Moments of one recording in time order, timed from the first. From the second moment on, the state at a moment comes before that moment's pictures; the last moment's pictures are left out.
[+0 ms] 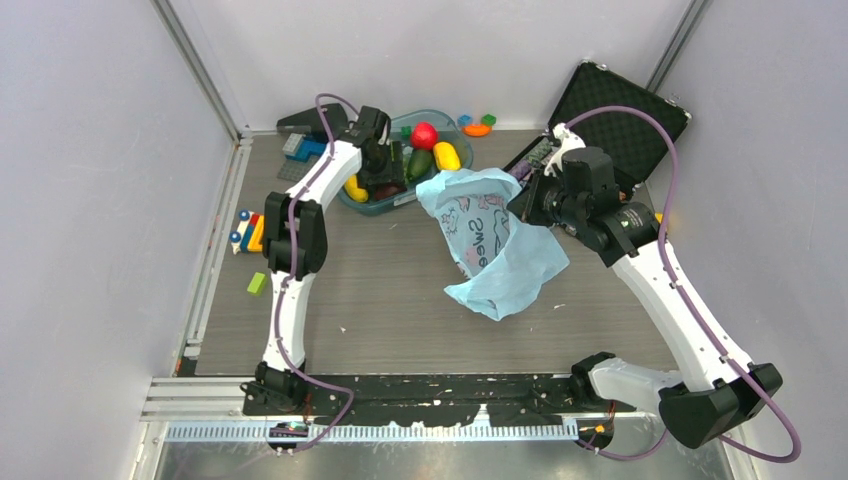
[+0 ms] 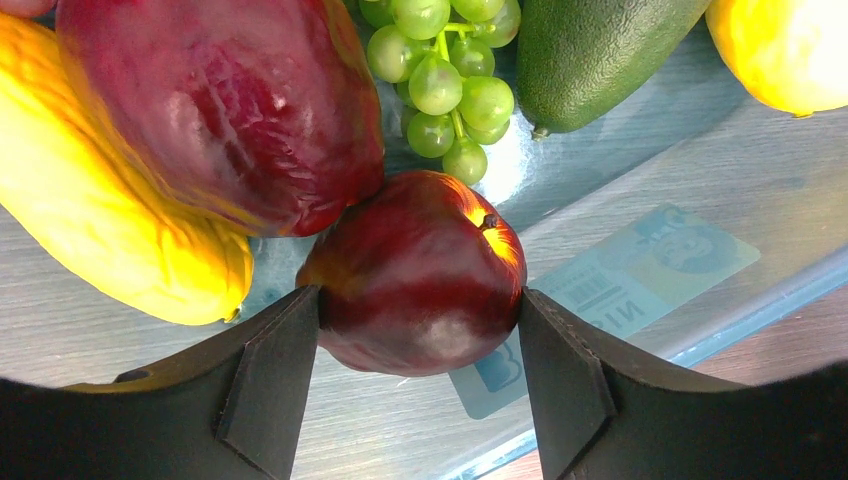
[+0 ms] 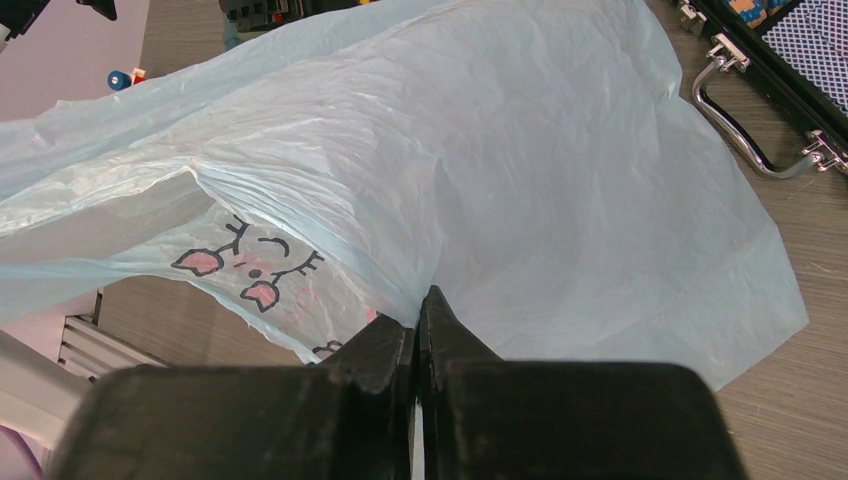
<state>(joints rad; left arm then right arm) -0.33 2.31 2.09 -0.81 0.04 -0.38 0.39 1.13 1.28 -0.70 -0.09 0.46</state>
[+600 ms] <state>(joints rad) -0.33 2.03 1.79 -0.60 0.05 -0.37 0.39 1.12 1.27 -0.70 -0.09 0.46</state>
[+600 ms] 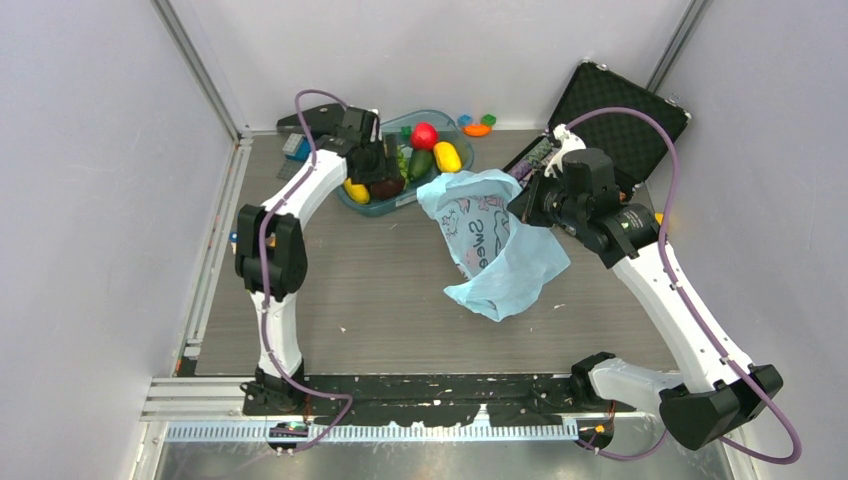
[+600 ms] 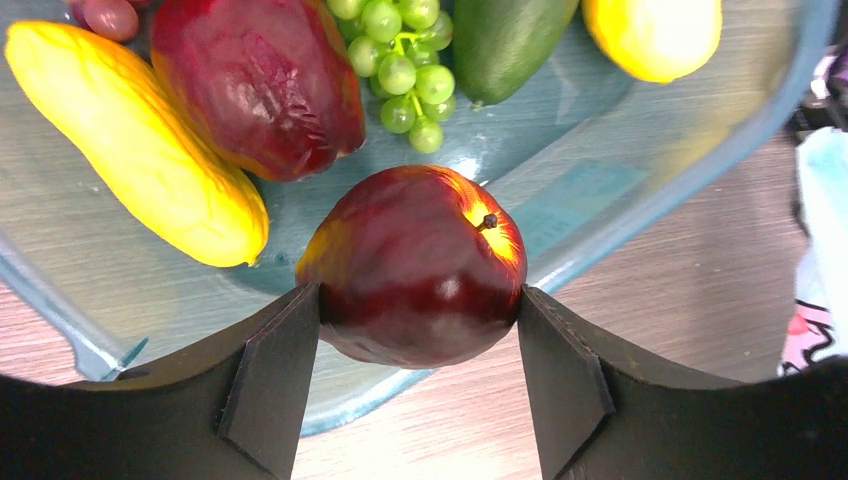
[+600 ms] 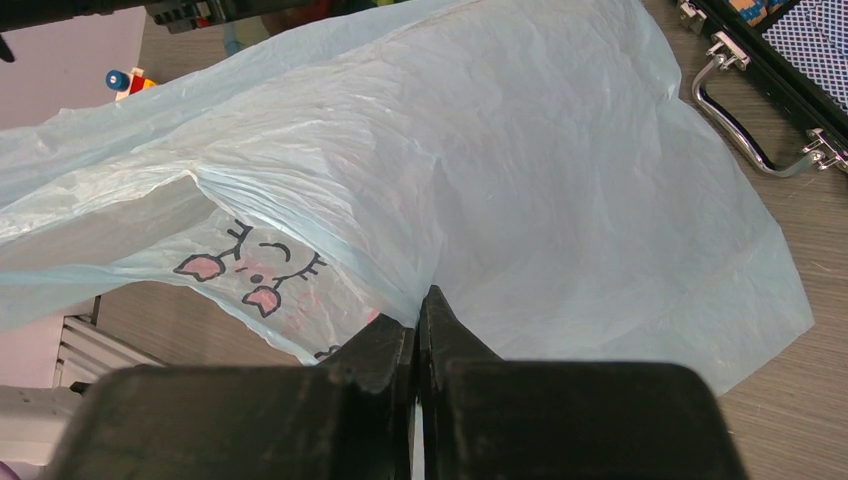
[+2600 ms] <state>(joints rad) -0.89 1.46 1.67 -0.65 0.19 -0.19 0.39 1.18 1.26 -0.67 -0.11 0.41</state>
